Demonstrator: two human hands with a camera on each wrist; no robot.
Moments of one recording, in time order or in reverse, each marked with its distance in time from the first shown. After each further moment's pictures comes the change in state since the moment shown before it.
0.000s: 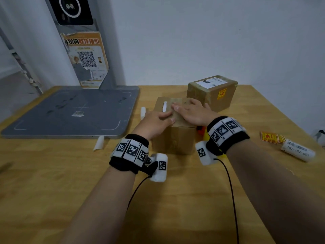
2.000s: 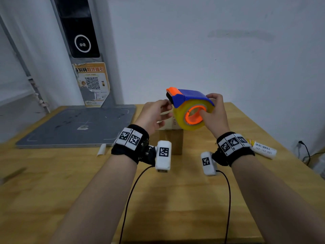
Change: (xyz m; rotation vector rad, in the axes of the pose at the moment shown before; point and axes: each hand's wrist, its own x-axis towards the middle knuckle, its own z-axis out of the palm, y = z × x) left_hand -0.060 0.076 -0.012 -0.862 0.064 0.024; right_hand -0.093 0.052 -0.017 0.873 0.904 -0.142
